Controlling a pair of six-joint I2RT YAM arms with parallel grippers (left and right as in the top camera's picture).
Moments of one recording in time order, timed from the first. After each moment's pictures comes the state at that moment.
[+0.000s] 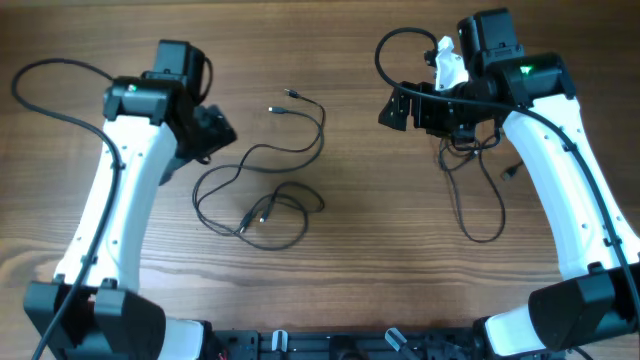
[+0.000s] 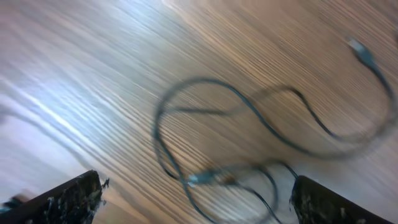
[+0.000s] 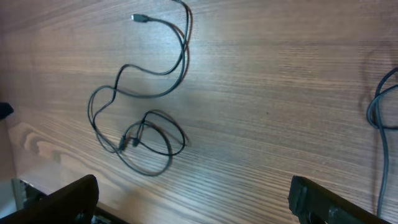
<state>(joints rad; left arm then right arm) -0.09 1.61 1.50 -1.31 -0.19 -0.71 0.21 1.66 1.63 -1.18 -0.41 0.29</state>
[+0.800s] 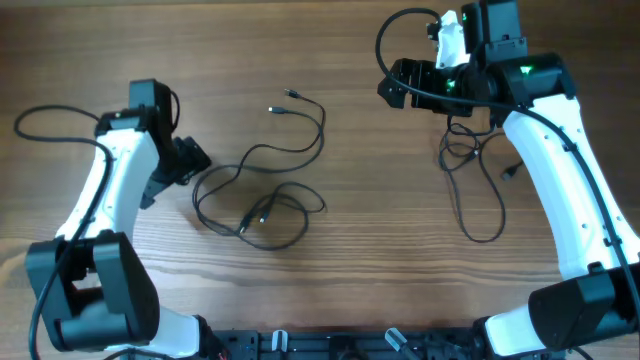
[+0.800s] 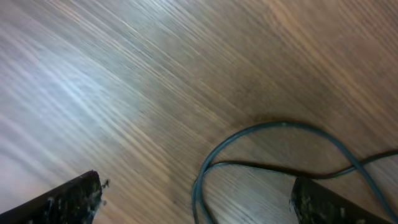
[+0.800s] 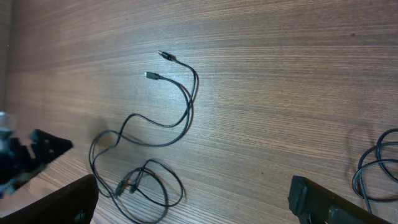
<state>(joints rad) 0.10 1.67 1.15 -0.96 -0.16 -0.57 0.21 1.66 1.63 -0.98 -0.37 0.29</state>
